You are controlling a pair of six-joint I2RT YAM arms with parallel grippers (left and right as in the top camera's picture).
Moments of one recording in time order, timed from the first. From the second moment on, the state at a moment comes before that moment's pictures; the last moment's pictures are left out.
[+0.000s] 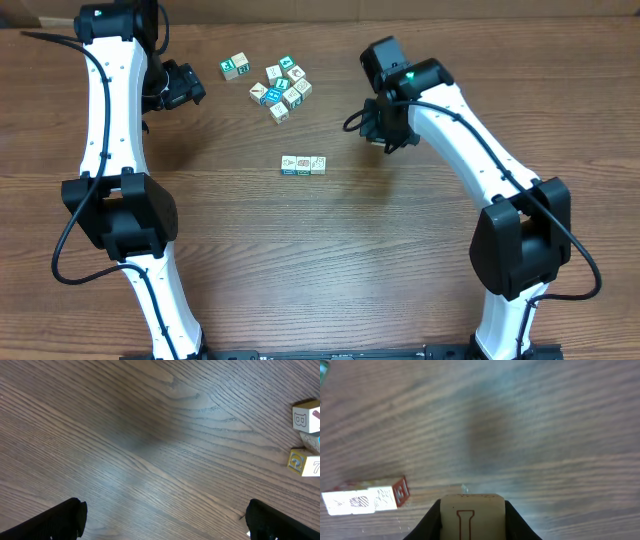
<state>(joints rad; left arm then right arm) 0.08 2.26 2.35 -1.58 -0.06 -0.48 0.41 2.03 1.77 -1.11 0.06 0.60</state>
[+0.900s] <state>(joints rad) 0.08 2.26 2.35 -1.58 -0.06 -0.48 0.41 2.03 1.69 -1.06 0.03 0.64</state>
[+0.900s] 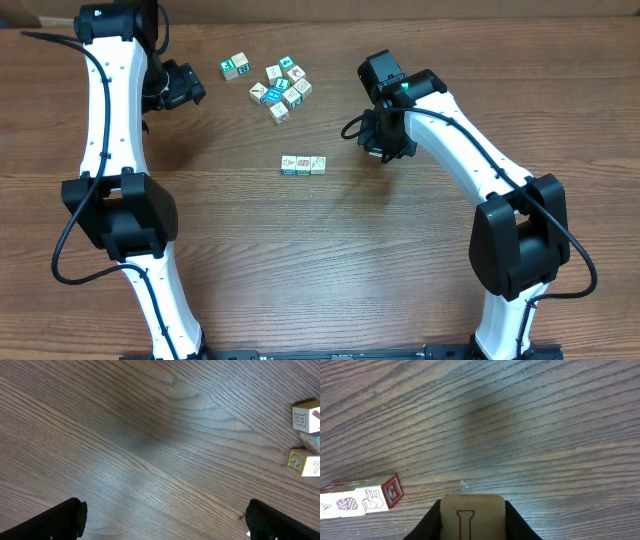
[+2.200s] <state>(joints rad) 0.08 2.26 2.35 -1.58 -0.06 -0.48 0.41 2.03 1.69 -1.13 0.01 0.65</state>
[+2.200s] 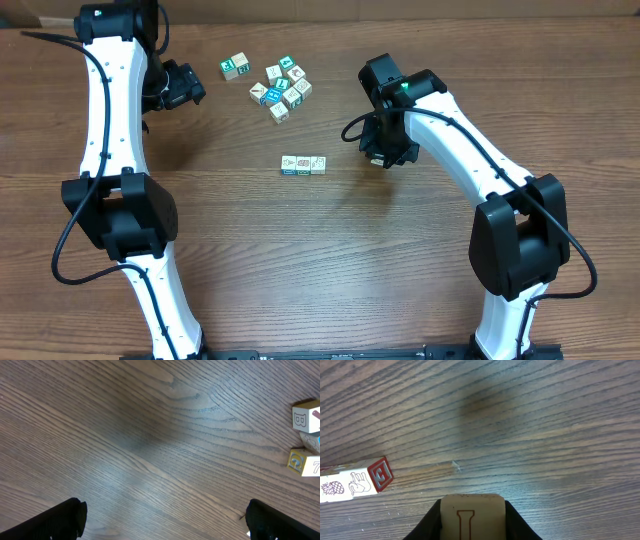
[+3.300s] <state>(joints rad) 0.08 2.26 2.35 -1.58 -0.06 -0.48 0.43 2.03 1.47 -0.77 0.00 0.65</state>
